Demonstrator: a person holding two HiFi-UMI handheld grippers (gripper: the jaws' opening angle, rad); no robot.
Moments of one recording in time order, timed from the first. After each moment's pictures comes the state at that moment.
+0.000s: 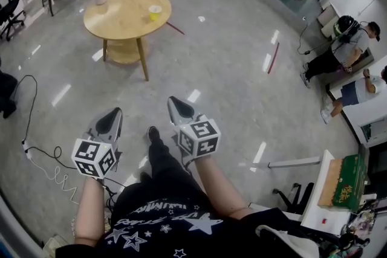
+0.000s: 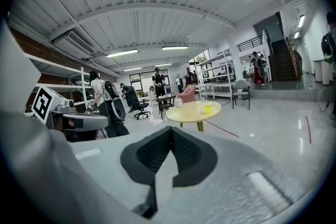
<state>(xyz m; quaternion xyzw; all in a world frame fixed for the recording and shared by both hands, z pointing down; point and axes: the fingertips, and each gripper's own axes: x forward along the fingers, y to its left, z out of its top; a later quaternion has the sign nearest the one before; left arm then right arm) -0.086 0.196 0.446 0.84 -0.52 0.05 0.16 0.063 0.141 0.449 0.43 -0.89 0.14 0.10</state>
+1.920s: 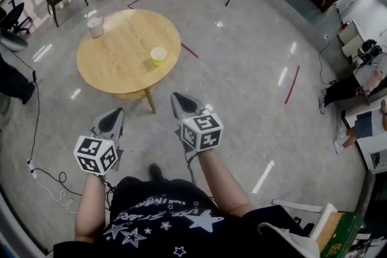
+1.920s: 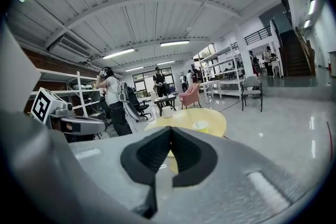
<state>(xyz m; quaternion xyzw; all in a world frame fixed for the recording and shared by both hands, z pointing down) -0.093 -0.122 0.452 0.81 -0.55 0.08 0.18 0.055 -0.201 0.451 0.38 -0.90 0.16 0.10</state>
